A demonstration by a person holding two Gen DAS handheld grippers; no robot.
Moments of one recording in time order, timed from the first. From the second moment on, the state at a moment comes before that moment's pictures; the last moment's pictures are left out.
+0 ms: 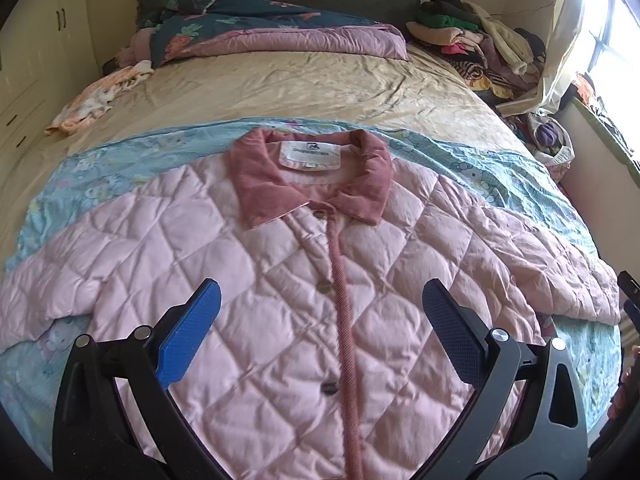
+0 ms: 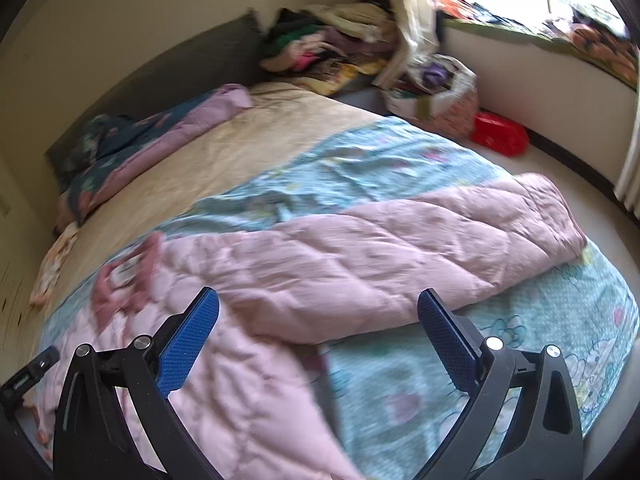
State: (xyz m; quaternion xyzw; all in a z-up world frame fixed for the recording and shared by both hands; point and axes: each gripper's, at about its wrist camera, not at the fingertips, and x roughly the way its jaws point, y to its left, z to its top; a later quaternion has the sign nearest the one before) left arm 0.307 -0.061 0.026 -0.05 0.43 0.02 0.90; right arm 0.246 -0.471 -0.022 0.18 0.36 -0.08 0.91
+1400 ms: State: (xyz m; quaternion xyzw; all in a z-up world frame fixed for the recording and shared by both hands) left arm 0.373 -0.081 -0.008 -0.03 0.45 0.00 0.89; right arm 0.277 -0.616 -0.041 0.27 0.27 -0.18 0.91
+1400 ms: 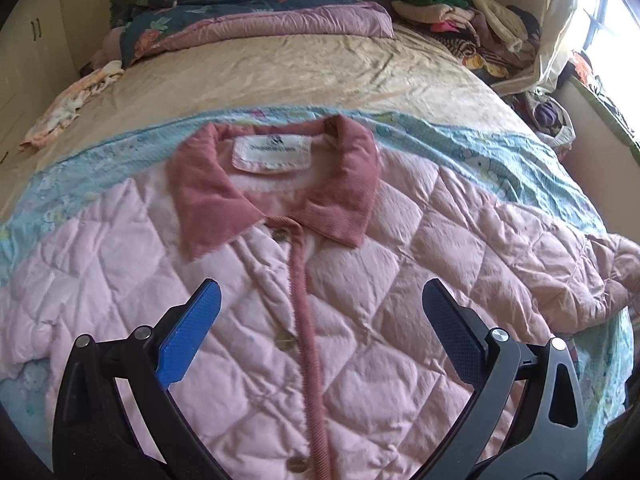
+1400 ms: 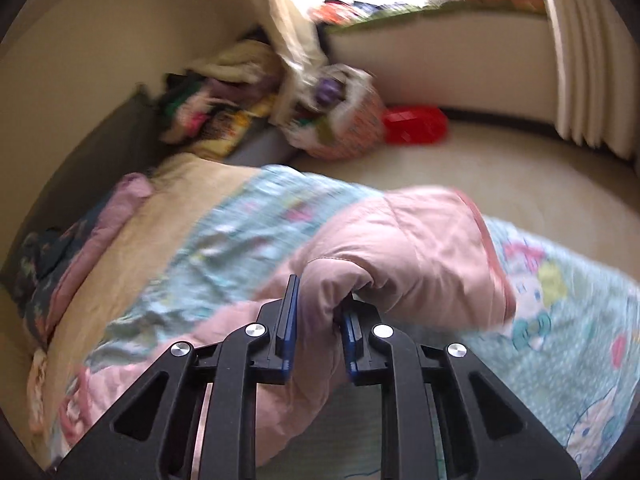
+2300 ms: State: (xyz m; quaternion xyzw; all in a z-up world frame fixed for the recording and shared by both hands) left arm 0.338 0.024 0.051 -0.06 0.42 0.03 0.90; right arm 0.280 -0.406 0.105 0.11 0.19 0.04 0.98
